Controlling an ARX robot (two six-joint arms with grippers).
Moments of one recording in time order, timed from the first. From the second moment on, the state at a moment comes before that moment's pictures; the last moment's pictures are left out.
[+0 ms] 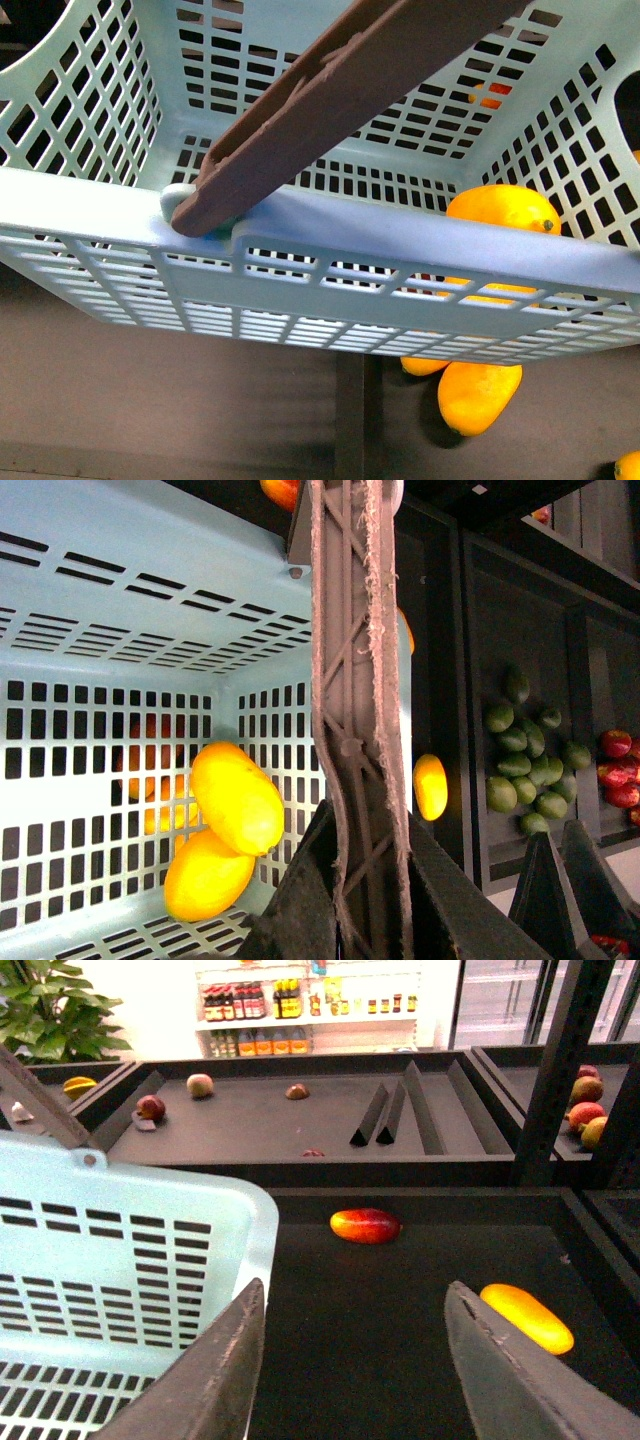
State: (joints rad) left arm -0.69 1.70 1.57 -0.53 0.07 -0.81; right arm -0.01 0.95 0.23 0.71 0.00 0.03
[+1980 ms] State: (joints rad) left arm -0.69 1.70 1.57 -0.53 0.06 -0.80; right arm 0.00 0.01 0.02 0.00 0.00 0.00
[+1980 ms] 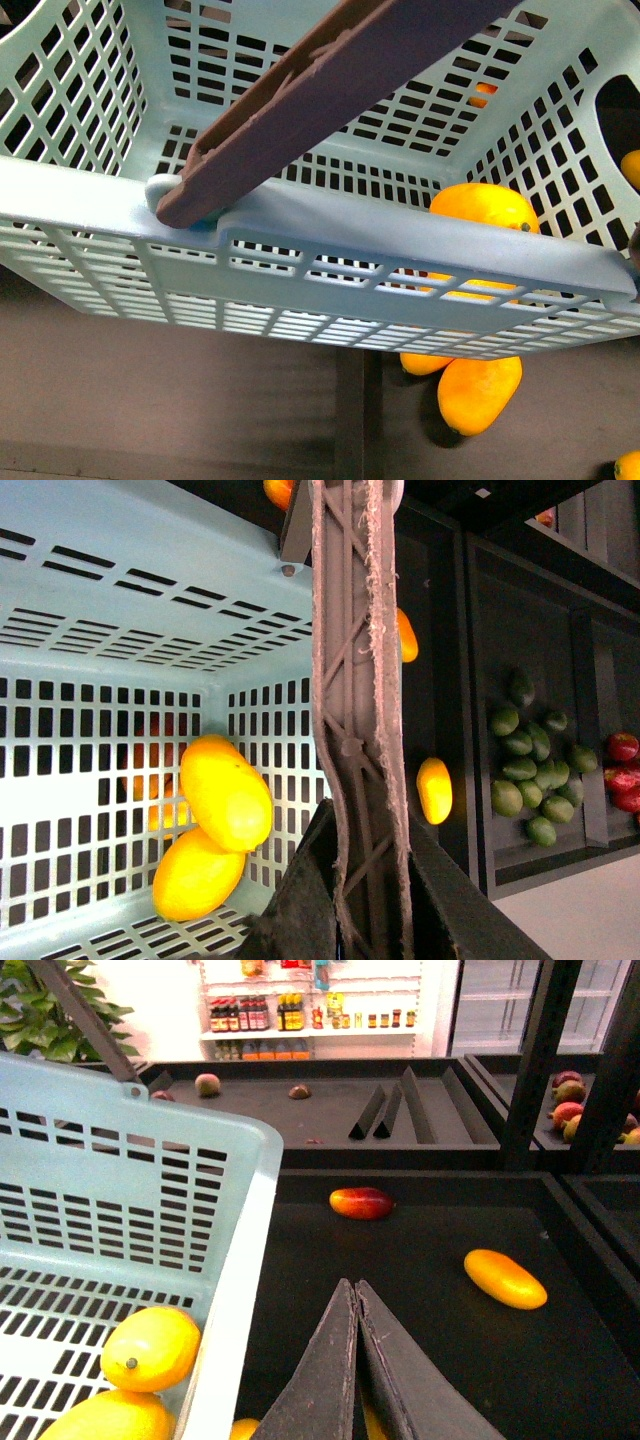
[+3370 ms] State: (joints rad) left arm -0.64 1.68 1.25 0.15 -0.48 -1.31; right arm 0.00 0.01 0.02 0.00 0.00 0.00
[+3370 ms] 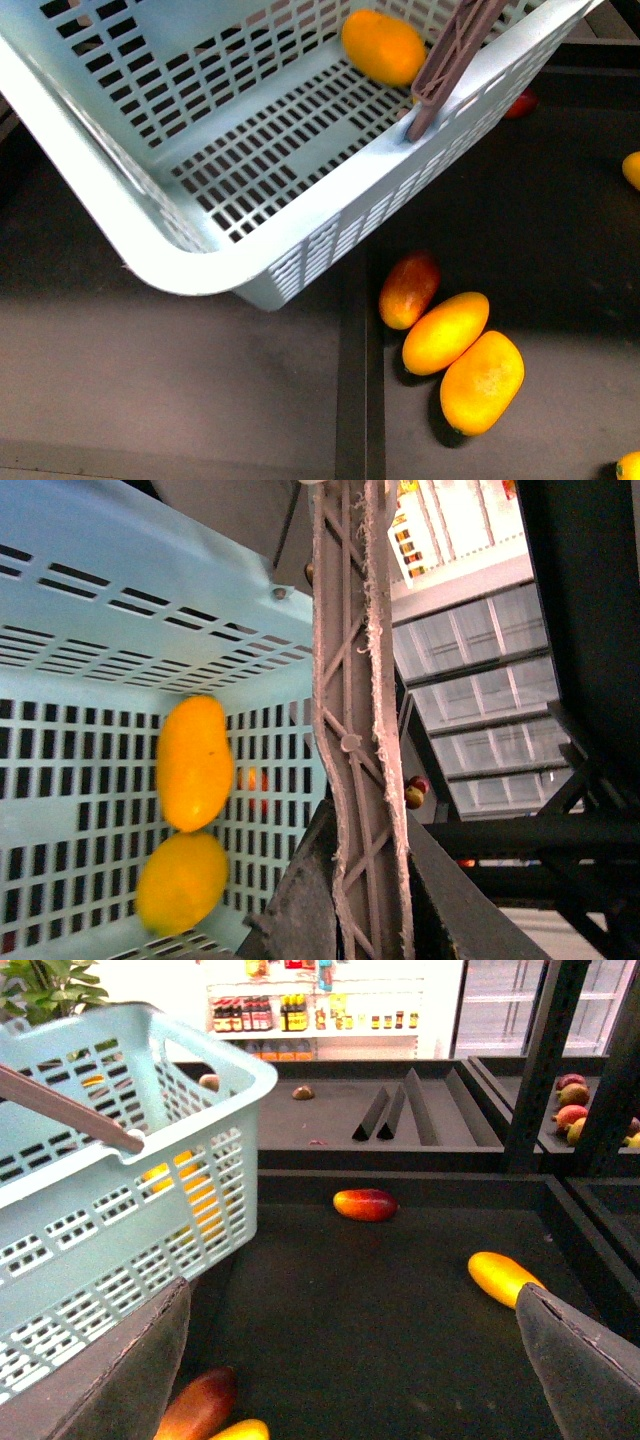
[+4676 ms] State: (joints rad) left arm -0.31 2.05 1.42 -0.20 -0.67 -1.82; right arm 0.00 0.01 0.02 0.00 0.00 0.00
